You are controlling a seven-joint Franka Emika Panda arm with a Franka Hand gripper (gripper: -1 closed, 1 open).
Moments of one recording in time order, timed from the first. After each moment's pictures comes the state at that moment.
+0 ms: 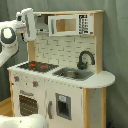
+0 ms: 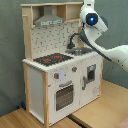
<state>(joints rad) -1.25 -1.46 0.90 -1.80 0.21 2.35 0.16</state>
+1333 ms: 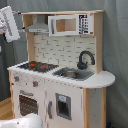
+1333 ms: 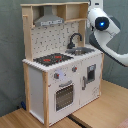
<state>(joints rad) -1.03 -1.49 0.85 -1.81 -0.04 2.25 0.11</state>
